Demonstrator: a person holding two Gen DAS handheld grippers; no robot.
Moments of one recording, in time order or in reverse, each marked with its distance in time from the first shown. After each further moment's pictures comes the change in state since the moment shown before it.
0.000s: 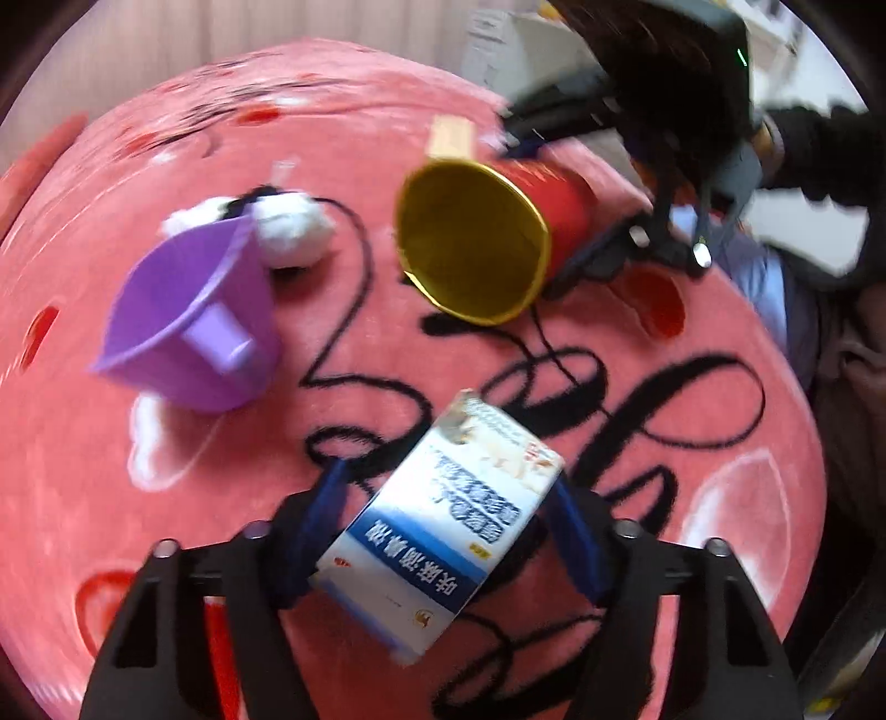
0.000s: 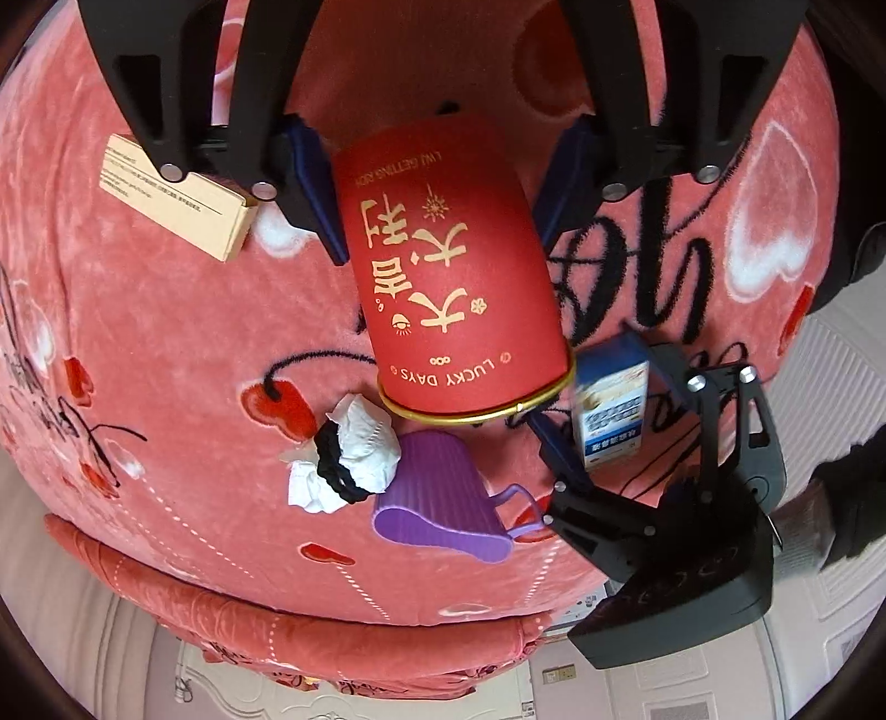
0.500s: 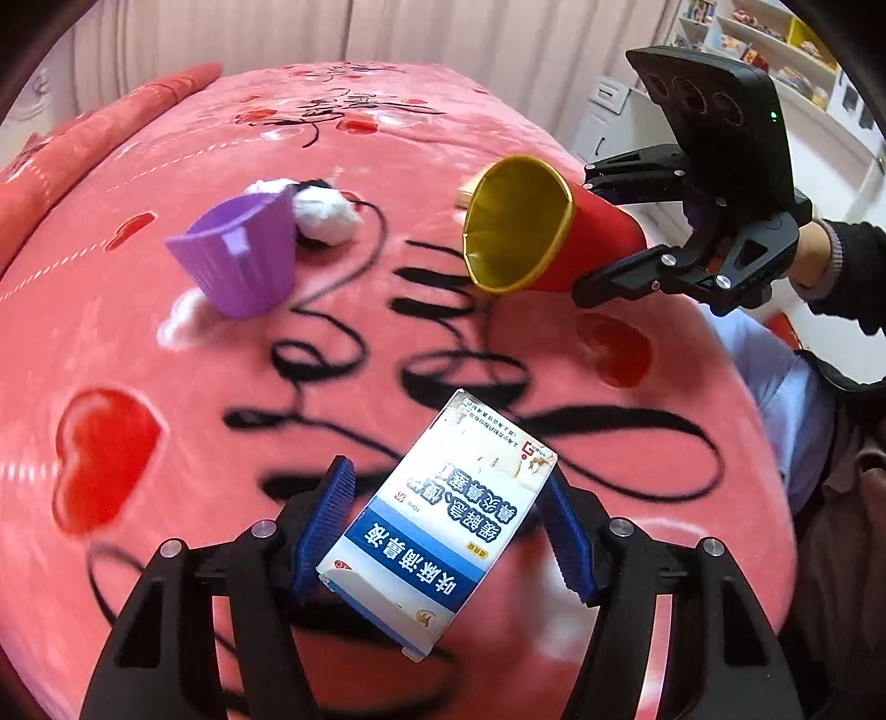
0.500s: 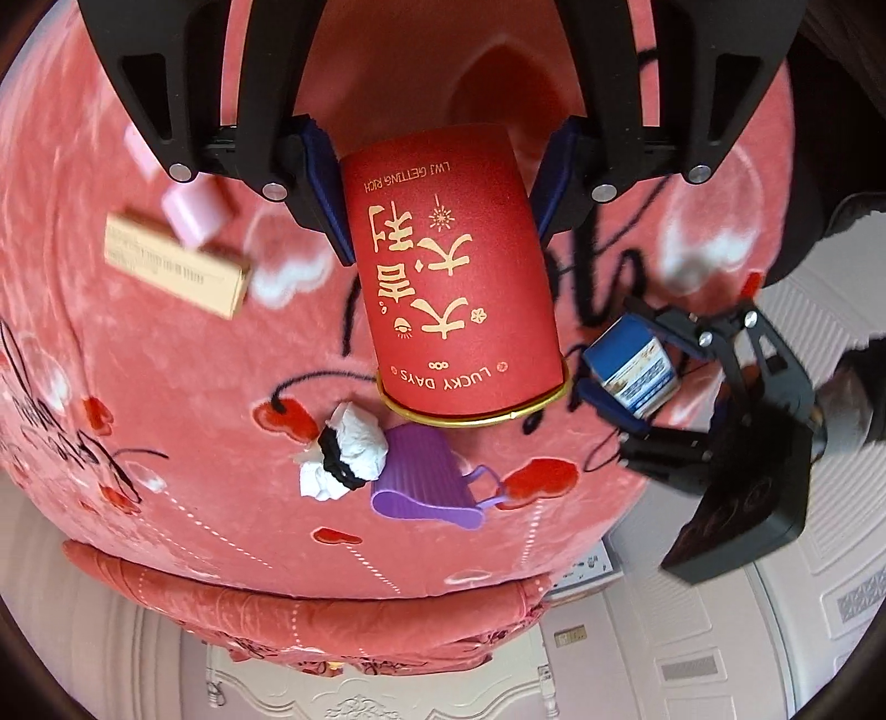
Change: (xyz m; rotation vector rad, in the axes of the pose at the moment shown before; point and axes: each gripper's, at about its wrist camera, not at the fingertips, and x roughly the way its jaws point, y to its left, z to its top) left arm -0.028 -0.061 -0.026 -0.298 -0.116 0.142; right arm -0.049 0.020 -0.032 0.094 -0.075 0.041
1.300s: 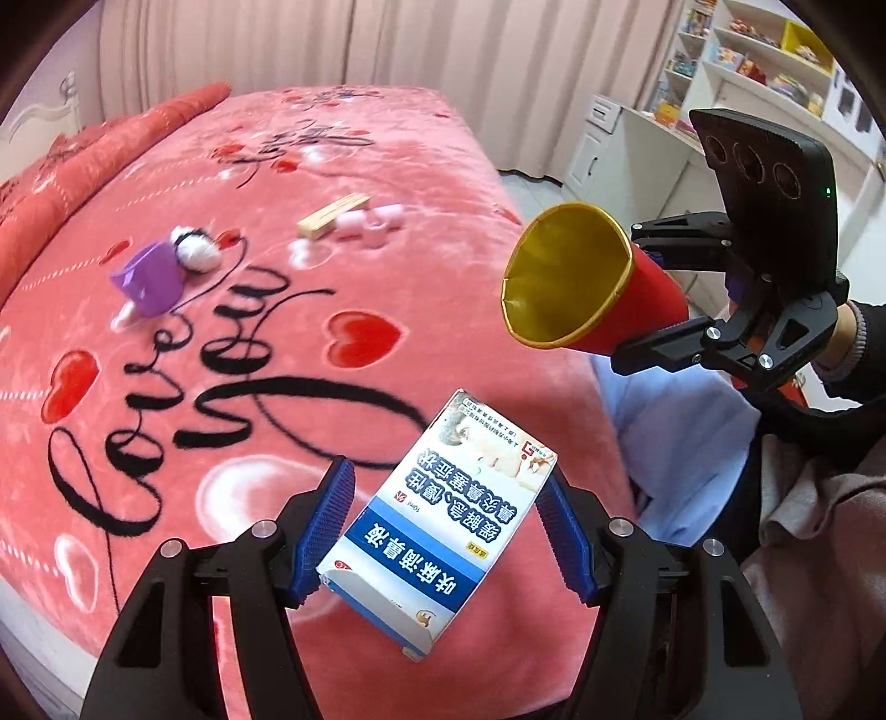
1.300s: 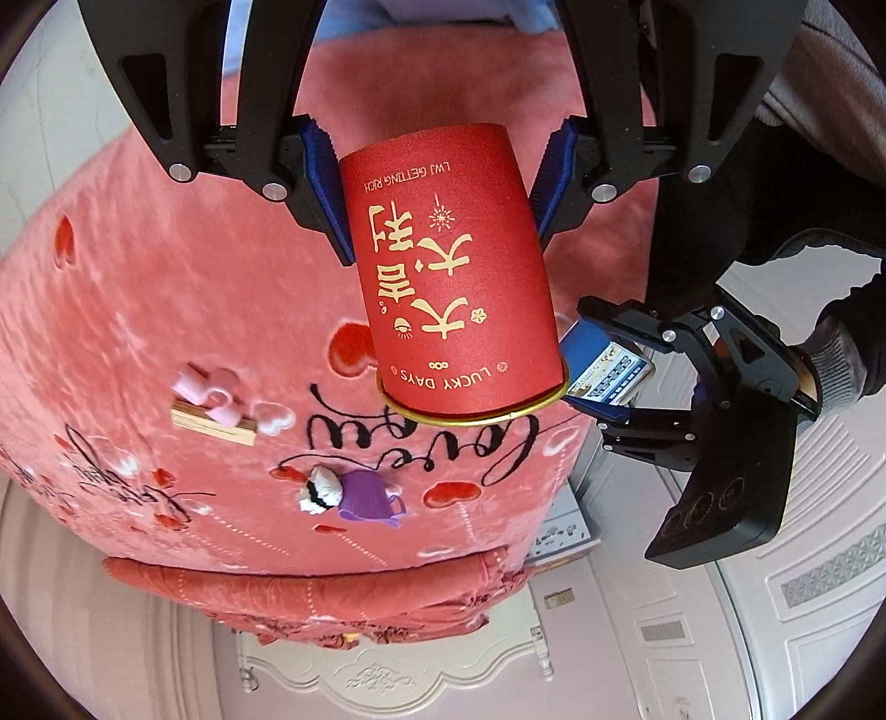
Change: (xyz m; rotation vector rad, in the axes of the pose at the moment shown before) left arm -0.043 -0.161 -0.015 -0.050 -0.051 0.054; right arm -0.147 0.087 -0.125 0.070 -0.099 -0.005
